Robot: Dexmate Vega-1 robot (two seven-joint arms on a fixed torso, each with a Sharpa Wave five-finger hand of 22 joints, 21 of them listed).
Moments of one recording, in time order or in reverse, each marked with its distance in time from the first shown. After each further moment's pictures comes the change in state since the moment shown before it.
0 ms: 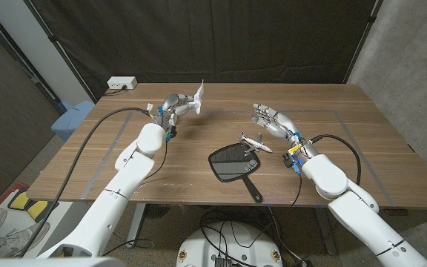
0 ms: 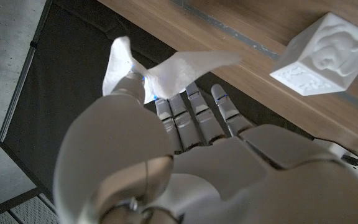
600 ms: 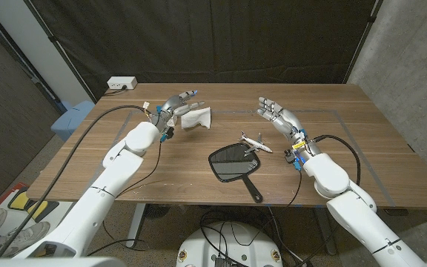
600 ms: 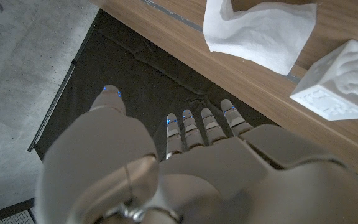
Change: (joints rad) left arm -0.005 0.095 -0.008 0.016 -0.125 -0.070 -0.133; left_hand -0.176 -0.027 -0.081 0.075 0.012 -0.353 -0.028 -0.002 -0.003 -0.353 0.063 0.005 -0.062 -0.321 0.075 0.000 -0.074 -0.156 0.032 -0.075 -0.005; right arm 0.010 0.032 0.014 0.037 0.074 0.061 -0.010; right_hand -0.048 -0.014 -0.017 0.017 0.000 -0.011 0.000 0.000 0.000 -0.011 0.011 0.000 0.000 -0.009 0.009 0.000 0.000 -0.018 0.018 0.000 -0.005
